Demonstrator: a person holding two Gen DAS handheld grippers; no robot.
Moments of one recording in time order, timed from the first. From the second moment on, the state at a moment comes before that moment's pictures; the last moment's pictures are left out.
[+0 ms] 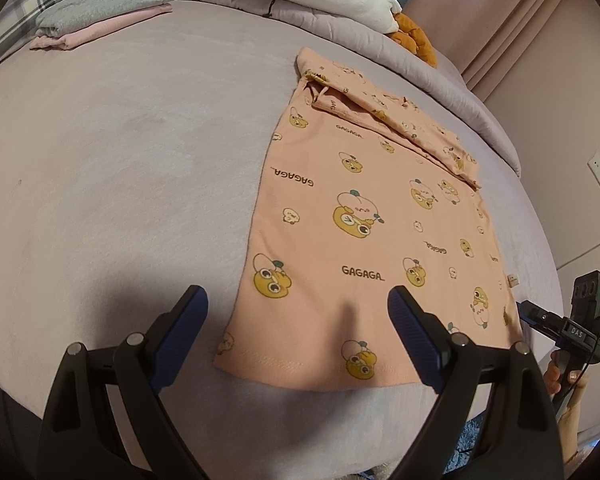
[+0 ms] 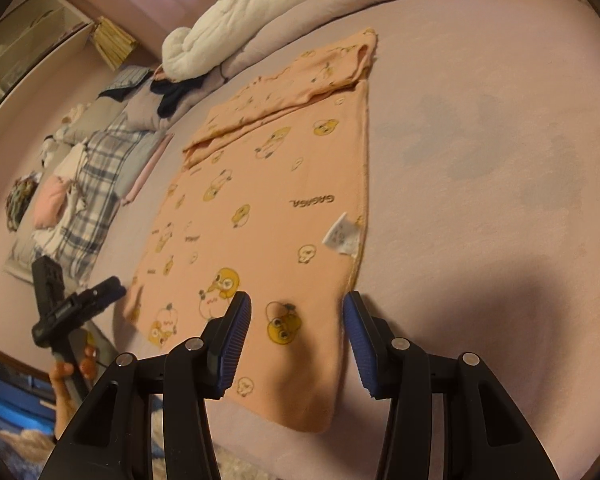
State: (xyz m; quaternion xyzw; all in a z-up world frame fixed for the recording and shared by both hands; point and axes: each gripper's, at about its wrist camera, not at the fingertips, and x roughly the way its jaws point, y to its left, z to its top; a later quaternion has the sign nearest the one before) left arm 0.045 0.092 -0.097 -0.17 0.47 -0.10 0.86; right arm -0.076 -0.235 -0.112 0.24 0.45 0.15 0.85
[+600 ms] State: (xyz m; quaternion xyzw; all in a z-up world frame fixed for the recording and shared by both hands) left arm 0.063 0.095 -0.109 -0.16 0.46 -0.11 0.86; right arm -0.063 -0.236 -0.123 0.25 0.45 0.15 0.84
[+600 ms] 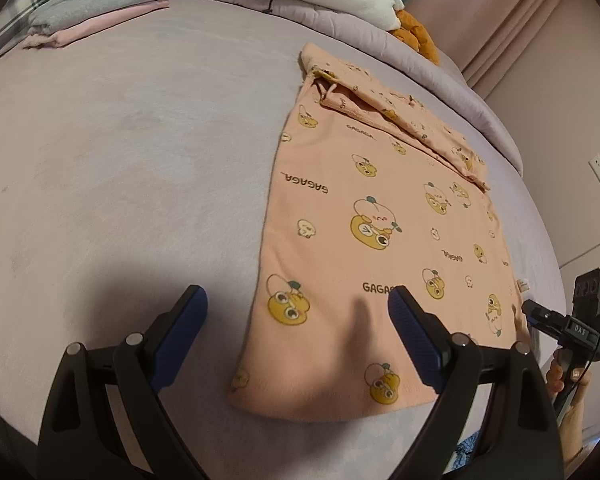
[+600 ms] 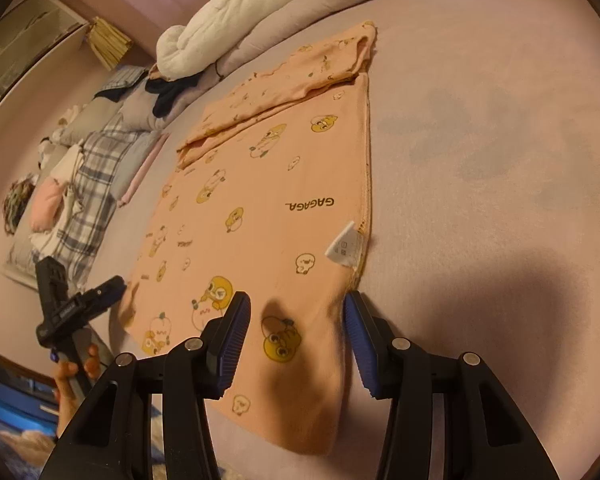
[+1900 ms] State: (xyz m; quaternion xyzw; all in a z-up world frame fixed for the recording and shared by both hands) left arm 0.050 0.074 -0.117 -0.24 0.46 -0.28 0.81; right arm -0.060 -0.220 -0.130 0.32 0.45 0.26 0.79
